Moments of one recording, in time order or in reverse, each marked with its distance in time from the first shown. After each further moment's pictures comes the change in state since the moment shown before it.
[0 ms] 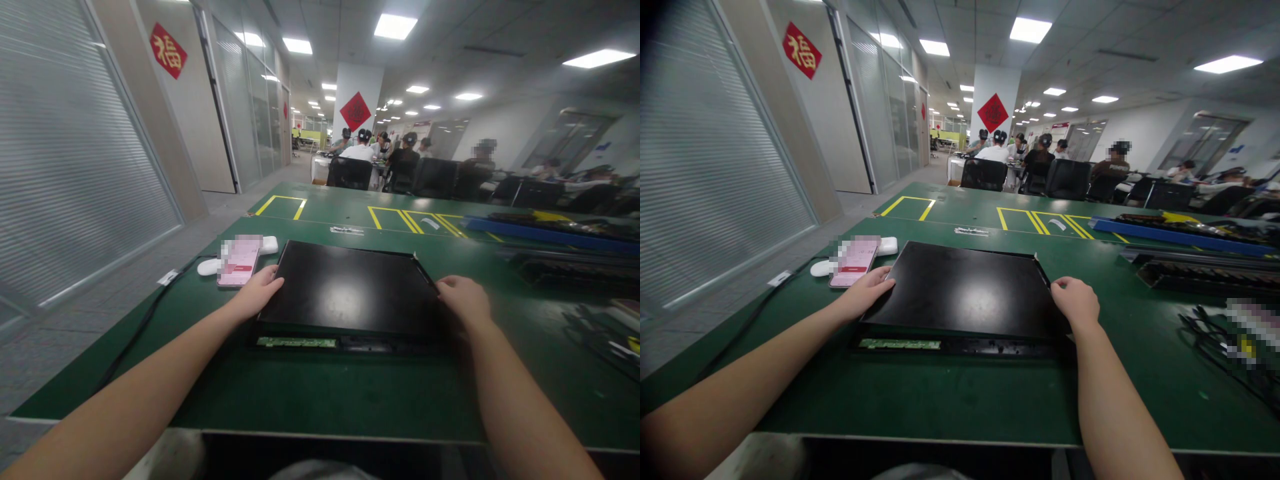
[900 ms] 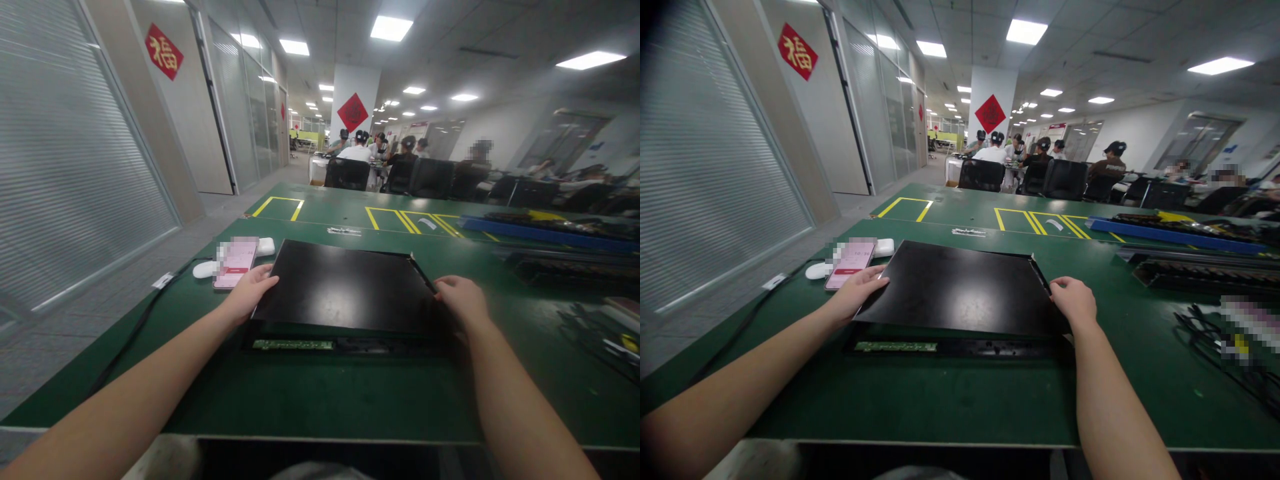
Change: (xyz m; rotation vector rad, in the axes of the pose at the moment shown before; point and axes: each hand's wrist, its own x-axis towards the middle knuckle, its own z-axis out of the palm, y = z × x) left_hand -0.001 0.002 -0.001 -0.179 0.042 -0.026; right_hand 0.000 -0.002 -0.007 0.133 -0.069 0.069
